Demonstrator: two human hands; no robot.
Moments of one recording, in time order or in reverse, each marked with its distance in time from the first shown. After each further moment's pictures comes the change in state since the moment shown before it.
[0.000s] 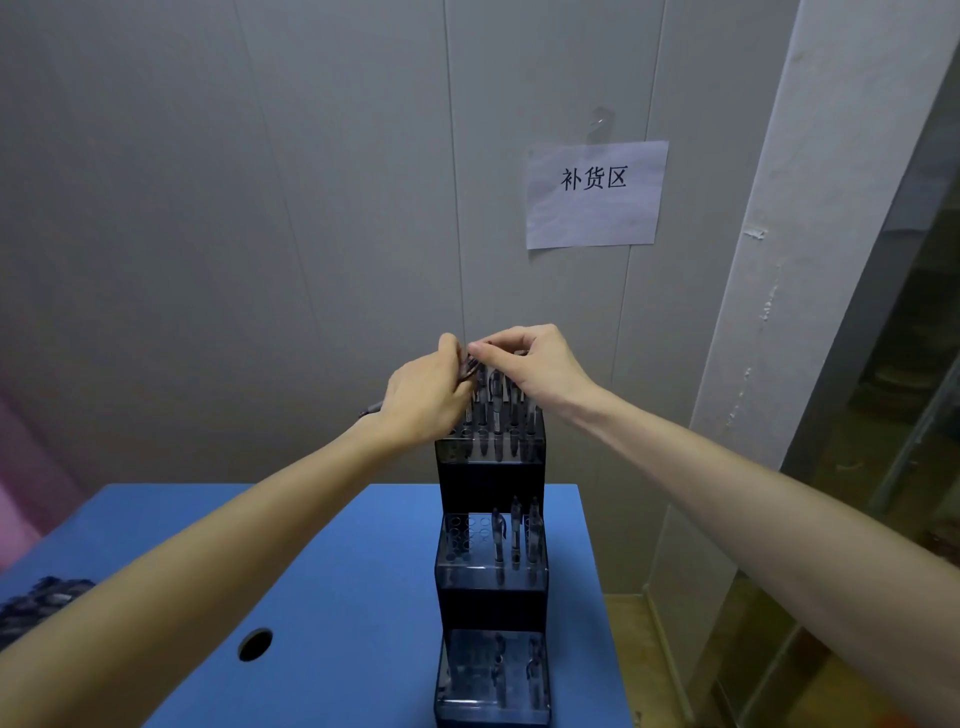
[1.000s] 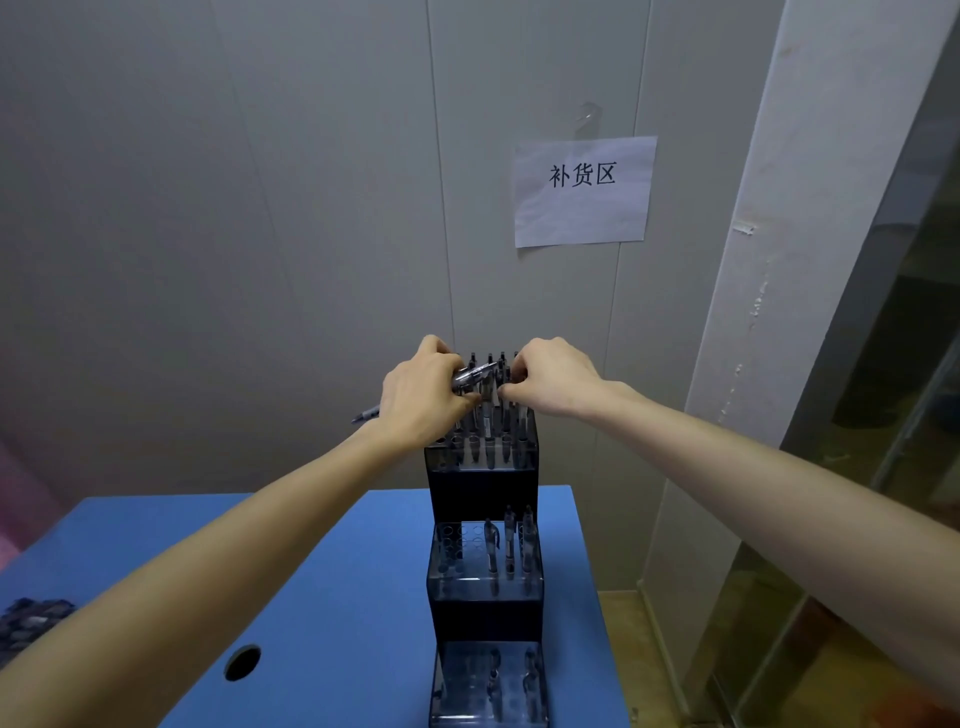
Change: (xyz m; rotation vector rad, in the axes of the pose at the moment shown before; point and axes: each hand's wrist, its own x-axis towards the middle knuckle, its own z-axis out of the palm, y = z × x) left_hand 0.018 -0.002 0.016 0.060 0.018 0.007; right_hand 0.016 0.015 -0.023 -0.945 -0.122 0.163
